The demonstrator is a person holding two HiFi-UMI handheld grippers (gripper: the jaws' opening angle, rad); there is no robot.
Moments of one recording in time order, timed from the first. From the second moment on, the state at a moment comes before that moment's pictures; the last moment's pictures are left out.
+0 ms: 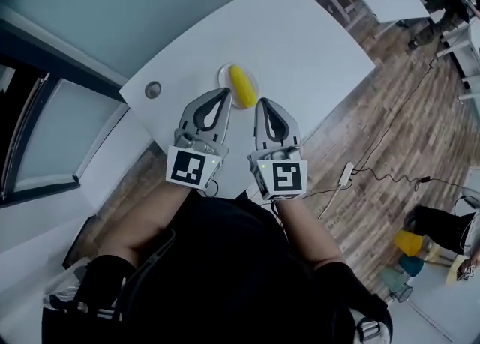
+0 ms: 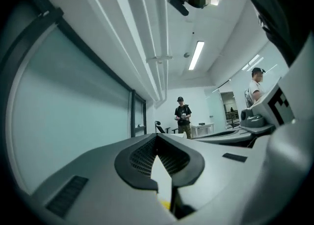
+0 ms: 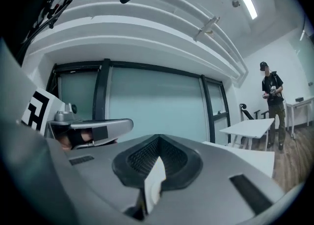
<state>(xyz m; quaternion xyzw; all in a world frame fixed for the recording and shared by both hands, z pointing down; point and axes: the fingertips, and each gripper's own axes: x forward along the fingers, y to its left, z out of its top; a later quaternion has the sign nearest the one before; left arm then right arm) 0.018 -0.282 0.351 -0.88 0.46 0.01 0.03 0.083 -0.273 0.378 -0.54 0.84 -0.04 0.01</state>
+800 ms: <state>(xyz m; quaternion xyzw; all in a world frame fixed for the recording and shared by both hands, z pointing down) -0.006 -0.252 0.320 -0.89 0.45 0.04 0.03 0.047 -0.243 0.337 -0.57 0.82 0.00 0.00</state>
